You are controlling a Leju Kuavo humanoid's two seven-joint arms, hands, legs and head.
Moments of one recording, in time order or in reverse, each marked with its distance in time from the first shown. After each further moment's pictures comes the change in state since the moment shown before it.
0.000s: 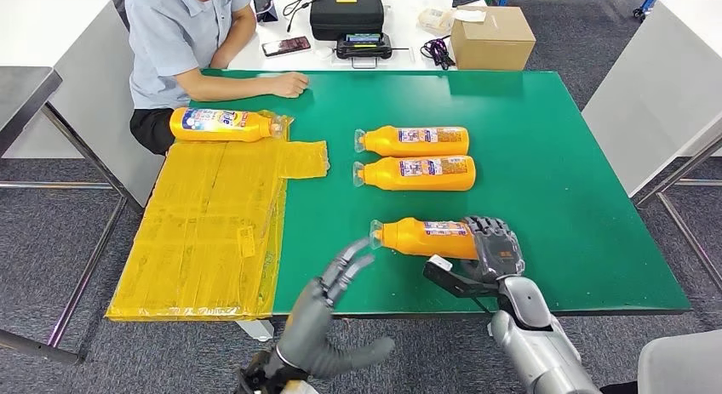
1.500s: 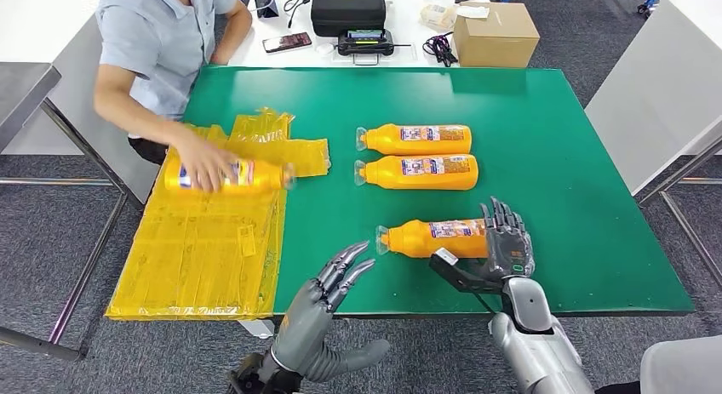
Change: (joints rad) left arm 0.030 0.016 0.008 -0.063 -0.285 -0.054 0.050; right arm -0.019 0.019 -0.089 -0.001 0.265 -0.019 0.172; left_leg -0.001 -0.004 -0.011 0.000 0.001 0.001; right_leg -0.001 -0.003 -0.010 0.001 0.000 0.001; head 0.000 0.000
